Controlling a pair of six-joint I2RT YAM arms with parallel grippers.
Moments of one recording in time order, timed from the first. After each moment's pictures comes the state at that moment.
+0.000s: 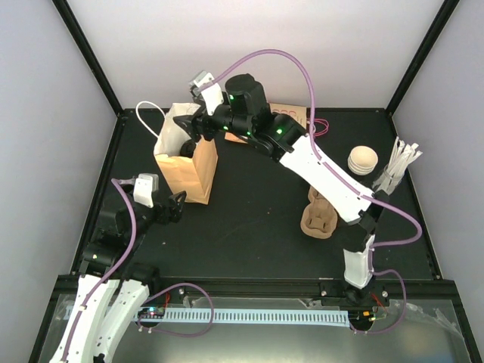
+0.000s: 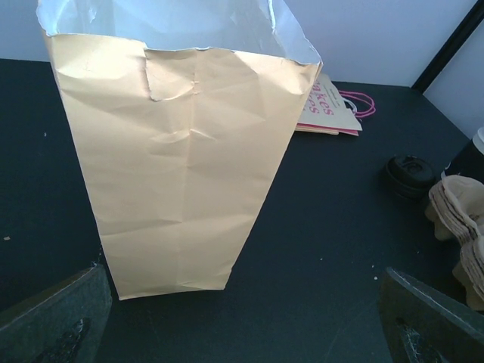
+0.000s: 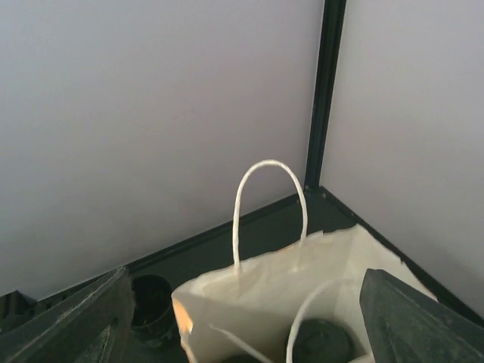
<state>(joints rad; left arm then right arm) -0.21 0.43 0.68 -0.63 0.19 -0.23 0.89 1.94 2.27 -0.53 -0.19 0.00</state>
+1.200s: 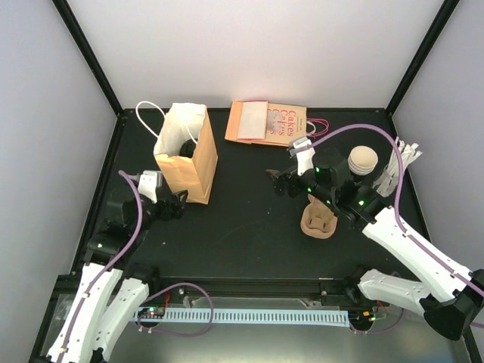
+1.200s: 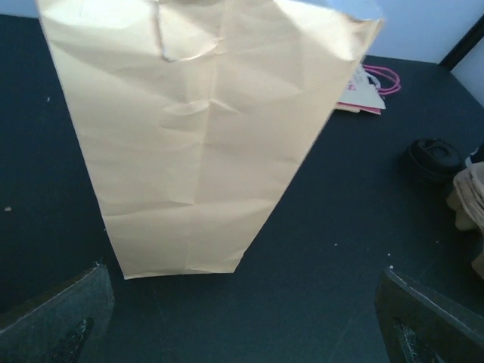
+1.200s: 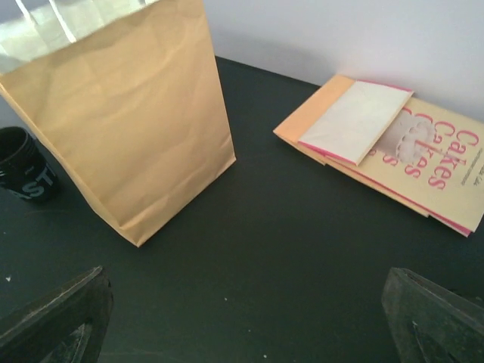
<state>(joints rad) -0.21 0.51 0.68 -0.63 0.18 -0.24 0.72 1.04 1.05 -0.45 0.04 0.13</state>
